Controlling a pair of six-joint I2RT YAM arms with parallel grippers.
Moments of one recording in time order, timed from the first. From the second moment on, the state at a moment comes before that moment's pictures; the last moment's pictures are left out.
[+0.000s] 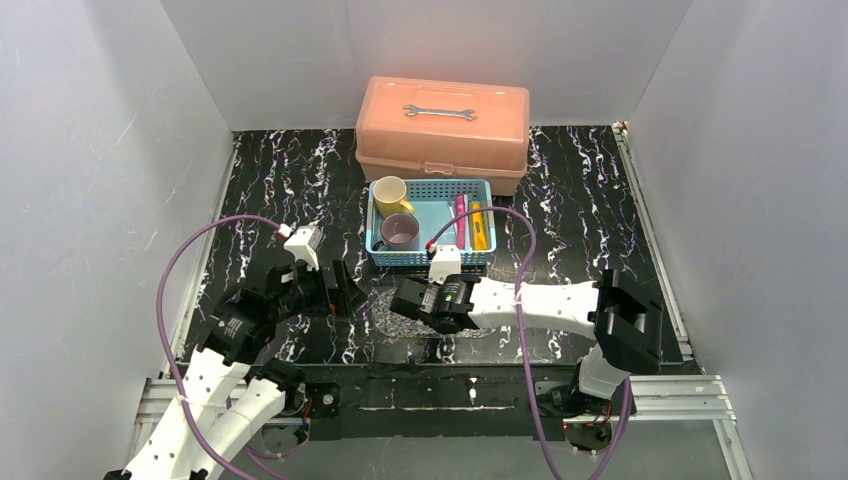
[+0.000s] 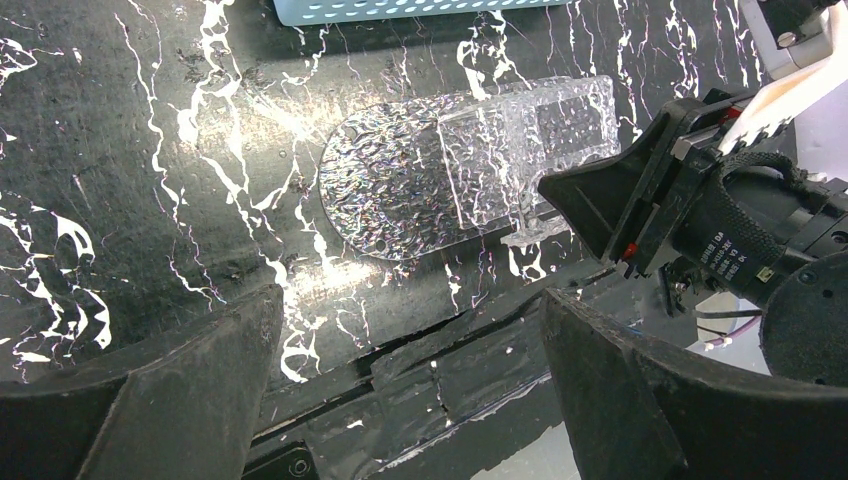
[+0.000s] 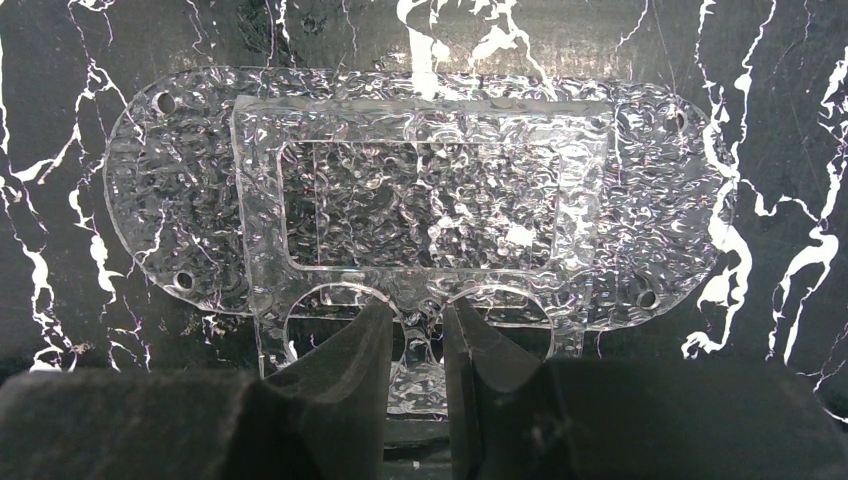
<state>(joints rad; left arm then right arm) -0.43 0.59 0.77 -0.85 0.20 -0.45 1.31 1.64 1.18 -0.83 0.60 1.17</state>
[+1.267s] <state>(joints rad) -0.44 0.59 0.77 -0.85 0.20 -0.45 1.33 1.68 1.22 -0.89 0.64 1.23</state>
